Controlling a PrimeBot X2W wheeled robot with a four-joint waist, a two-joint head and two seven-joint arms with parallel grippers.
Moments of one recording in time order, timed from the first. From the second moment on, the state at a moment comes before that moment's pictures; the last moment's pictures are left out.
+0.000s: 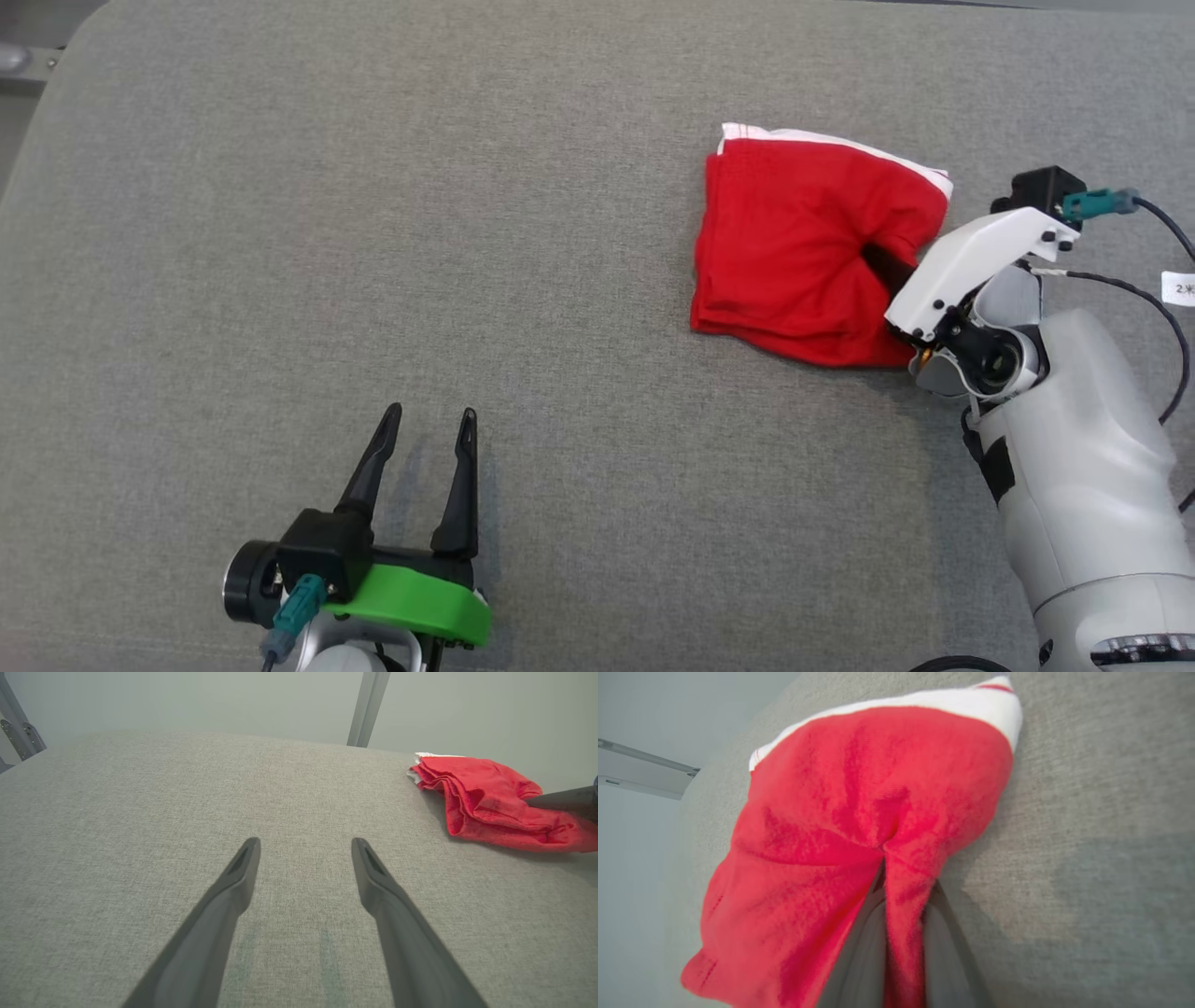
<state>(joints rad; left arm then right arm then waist) -0.08 0.05 -0.27 0.17 -0.25 -0.01 -0.26 -0.74 -0.07 -0.12 0.77 0.55 0.13 0.45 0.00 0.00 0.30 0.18</state>
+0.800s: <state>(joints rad) -0.09 0.05 -0.19 0.15 -0.22 -0.04 -0.26 -0.72 -0.53 0.08 0.23 0.69 0.13 0.88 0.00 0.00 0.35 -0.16</state>
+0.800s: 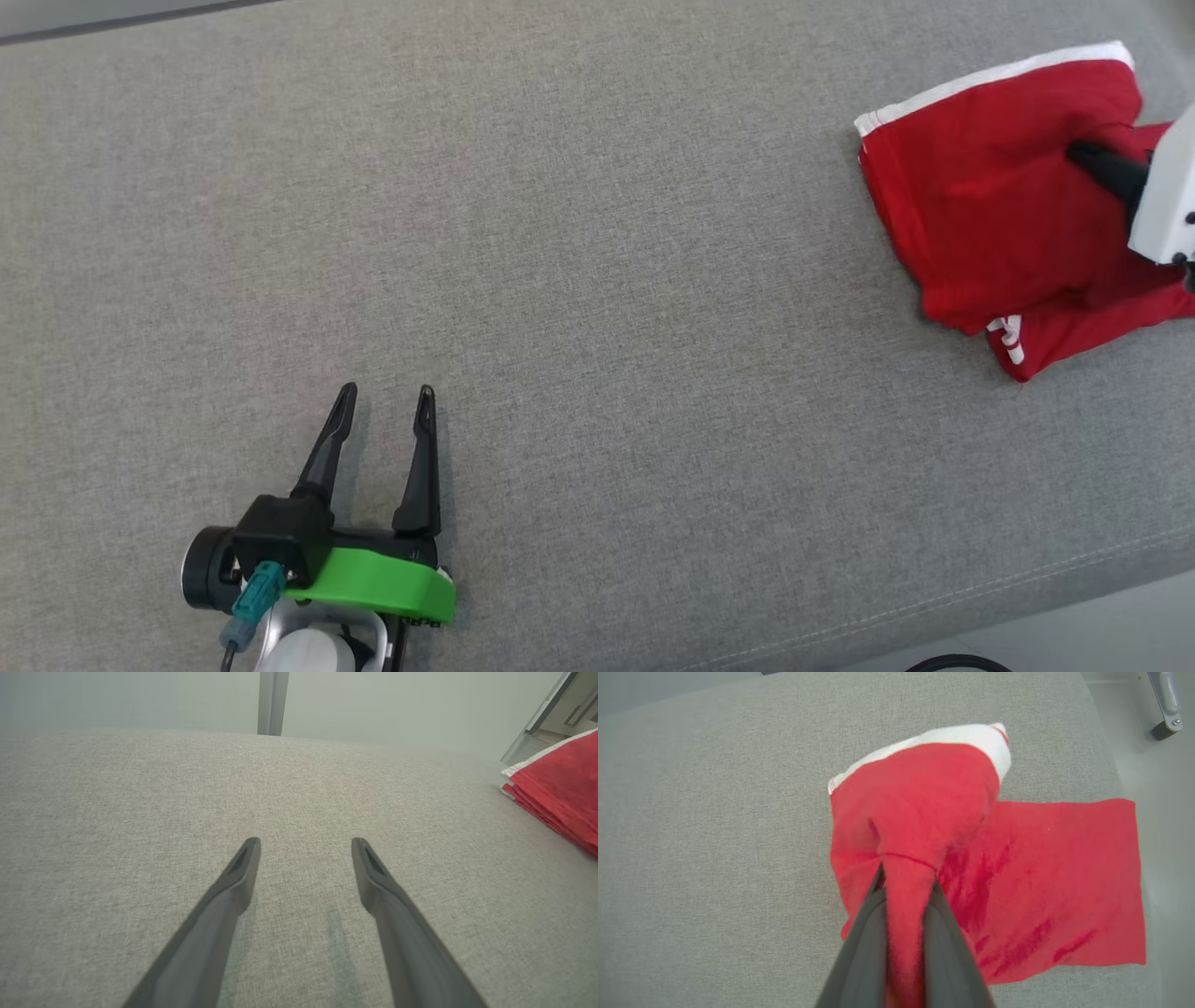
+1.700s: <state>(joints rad) -0.07 0.05 -0.17 0.17 -0.20 -0.04 -0.26 -0.70 -0.51 -0.05 0.63 0.13 0.13 0.45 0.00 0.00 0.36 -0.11</state>
